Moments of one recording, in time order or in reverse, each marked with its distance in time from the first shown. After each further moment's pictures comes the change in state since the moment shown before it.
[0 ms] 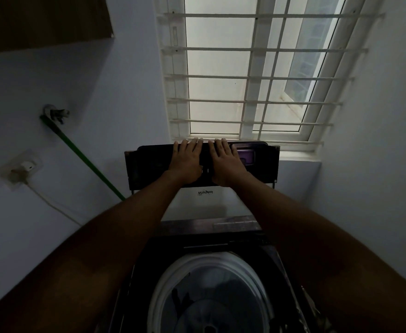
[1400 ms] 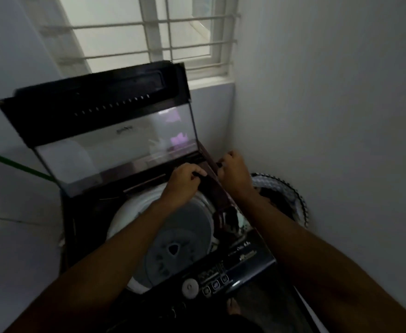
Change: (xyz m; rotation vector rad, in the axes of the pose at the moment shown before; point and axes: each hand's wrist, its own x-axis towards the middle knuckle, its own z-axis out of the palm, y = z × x) left_hand -0.199 0.188 0.082 -0.915 -0.251 0.130; right_hand -0.300 0.056 0.089 0.410 0.221 0.701
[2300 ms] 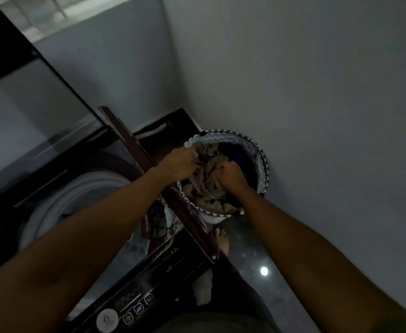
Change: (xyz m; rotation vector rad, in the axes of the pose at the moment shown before) left_hand 0.119 0.035 0.233 0.404 -0.735 -0.016; right_hand -0.014 0.277 0.025 0.234 -0.435 0.560
